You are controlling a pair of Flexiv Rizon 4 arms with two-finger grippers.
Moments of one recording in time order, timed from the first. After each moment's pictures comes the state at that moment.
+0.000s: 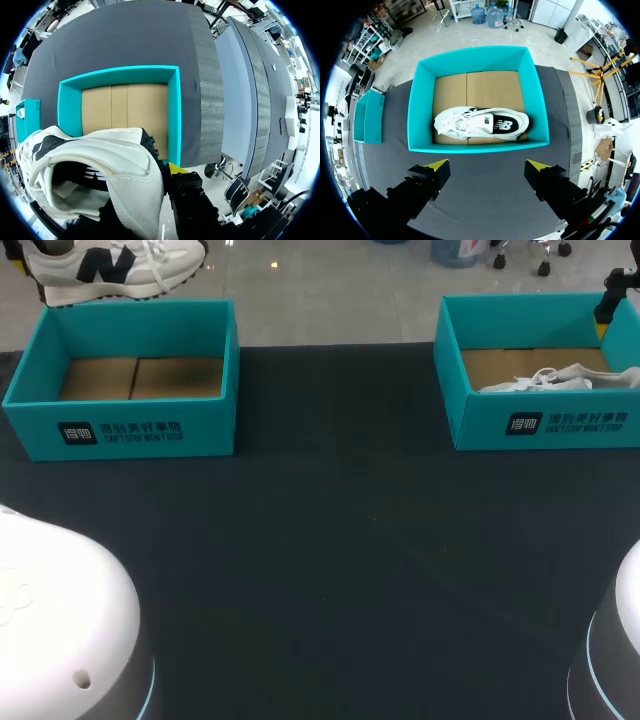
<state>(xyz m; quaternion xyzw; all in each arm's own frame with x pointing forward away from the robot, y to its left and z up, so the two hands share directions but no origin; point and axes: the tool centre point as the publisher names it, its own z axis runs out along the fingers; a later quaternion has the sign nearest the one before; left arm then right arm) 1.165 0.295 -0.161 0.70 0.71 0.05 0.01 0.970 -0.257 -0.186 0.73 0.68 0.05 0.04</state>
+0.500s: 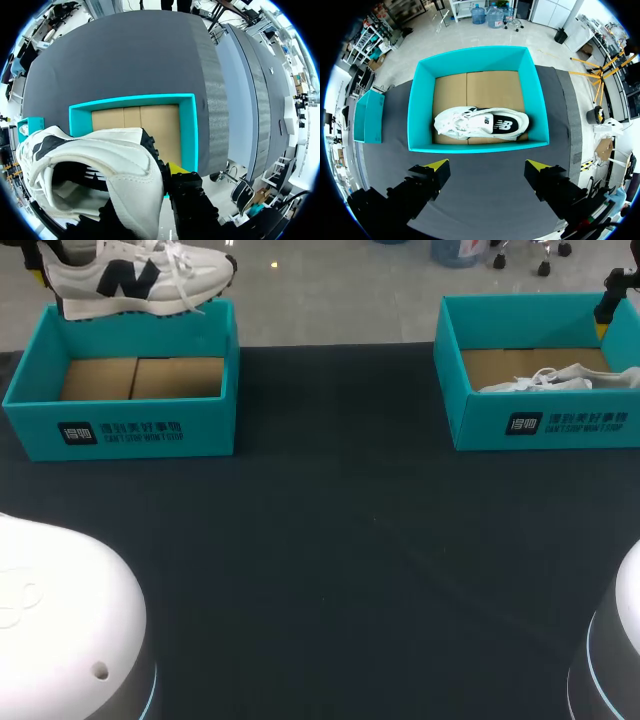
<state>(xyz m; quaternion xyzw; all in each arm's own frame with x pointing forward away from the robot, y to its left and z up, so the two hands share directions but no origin) 1.103 0.240 -0.150 0.72 0.69 0.03 -0.01 0.970 -0.257 -0.186 0.73 0.68 0.05 0.04</state>
